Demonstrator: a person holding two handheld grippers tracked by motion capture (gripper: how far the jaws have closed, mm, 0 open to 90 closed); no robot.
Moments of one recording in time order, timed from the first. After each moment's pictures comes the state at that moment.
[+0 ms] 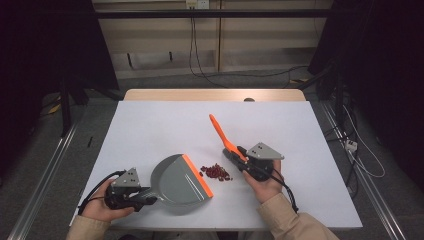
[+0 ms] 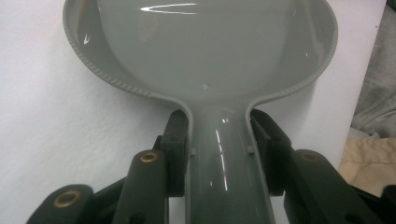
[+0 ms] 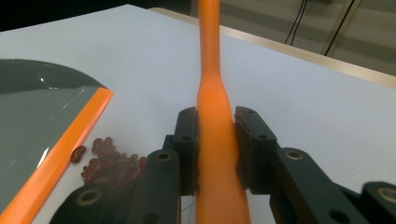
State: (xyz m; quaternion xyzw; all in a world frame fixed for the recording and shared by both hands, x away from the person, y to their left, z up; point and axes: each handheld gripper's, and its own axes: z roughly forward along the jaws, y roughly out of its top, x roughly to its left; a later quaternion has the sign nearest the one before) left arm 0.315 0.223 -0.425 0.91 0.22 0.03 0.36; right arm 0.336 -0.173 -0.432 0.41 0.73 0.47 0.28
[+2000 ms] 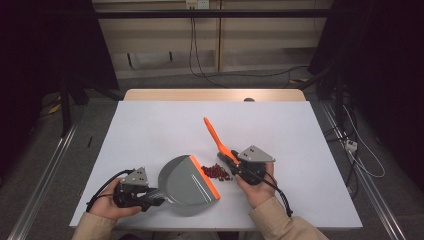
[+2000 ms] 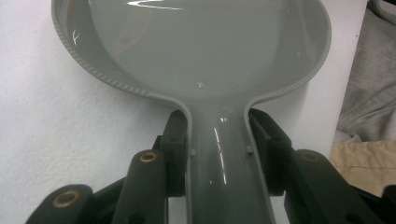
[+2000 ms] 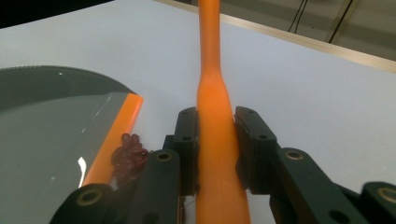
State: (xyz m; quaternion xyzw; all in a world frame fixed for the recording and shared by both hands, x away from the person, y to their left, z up) left arm 0.319 0.206 -0.426 0.91 0.21 0.00 0.36; right arm 0.326 -0.150 -0.428 0.42 0.74 0.45 0.27
